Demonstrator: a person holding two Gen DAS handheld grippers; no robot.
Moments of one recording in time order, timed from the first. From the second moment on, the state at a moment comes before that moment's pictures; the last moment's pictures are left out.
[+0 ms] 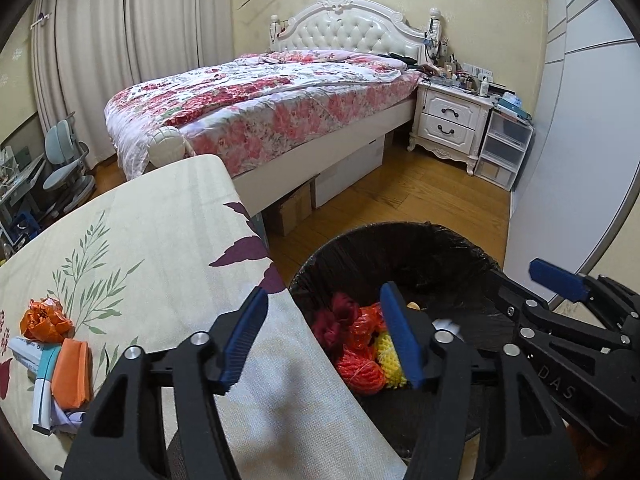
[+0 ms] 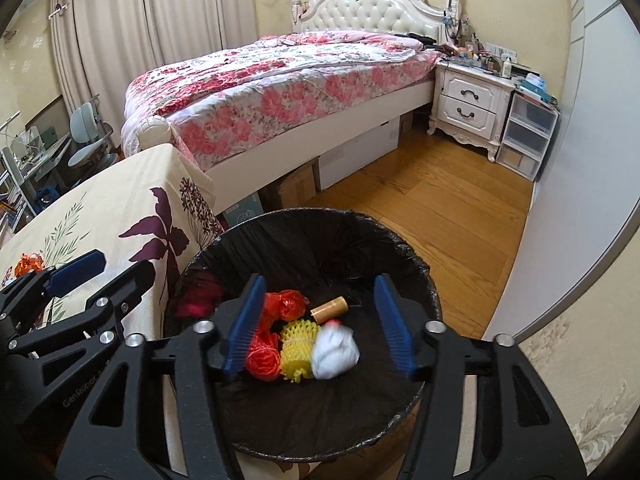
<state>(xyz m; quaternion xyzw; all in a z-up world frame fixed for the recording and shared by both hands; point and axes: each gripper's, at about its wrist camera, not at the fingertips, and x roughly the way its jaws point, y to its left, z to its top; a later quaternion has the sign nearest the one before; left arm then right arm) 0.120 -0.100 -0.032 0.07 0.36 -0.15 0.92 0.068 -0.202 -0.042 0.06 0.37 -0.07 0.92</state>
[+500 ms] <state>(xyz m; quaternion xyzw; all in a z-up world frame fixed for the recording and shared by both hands) 0.109 -0.055 -0.008 0.04 0.33 -0.09 0.94 0.057 -0.194 -0.026 0.06 0.34 -0.09 0.93</state>
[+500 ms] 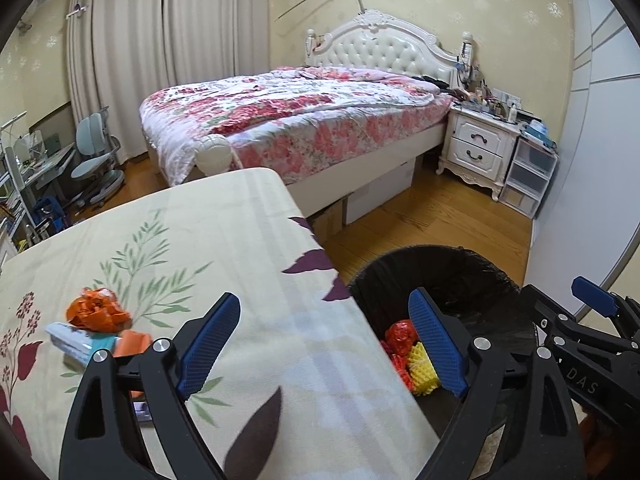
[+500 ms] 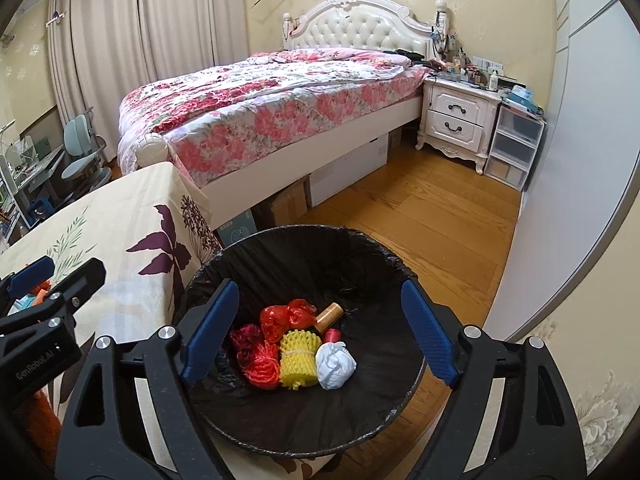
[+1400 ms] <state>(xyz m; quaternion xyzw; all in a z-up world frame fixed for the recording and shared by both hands) 0.077 0.124 0.000 -0.01 0.35 0.06 0.94 0.064 -0.060 -0.012 0.02 0.35 0.04 0.94</state>
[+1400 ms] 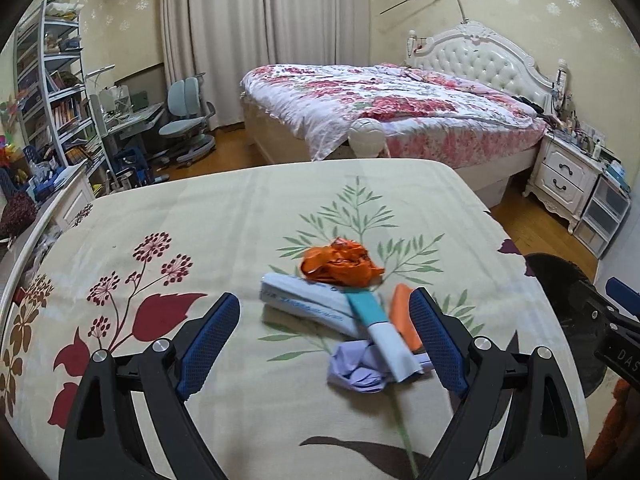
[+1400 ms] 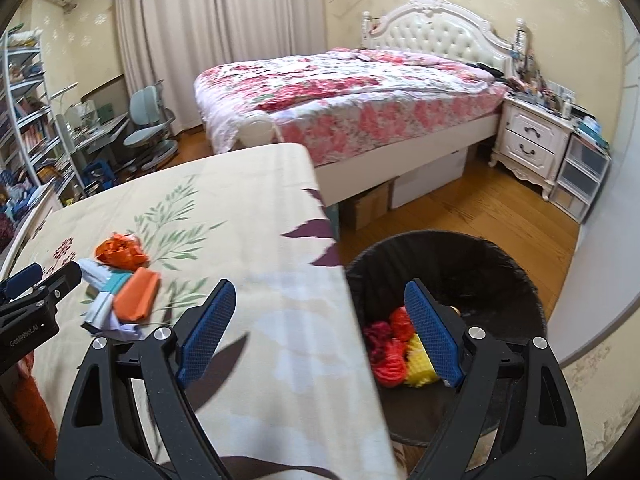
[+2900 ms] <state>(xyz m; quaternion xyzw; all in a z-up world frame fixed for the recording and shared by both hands) 0.058 0.219 -0.026 -0.04 0.37 0.14 0.92 0.076 0.090 -0.026 -0.06 0.40 0.16 0.90</state>
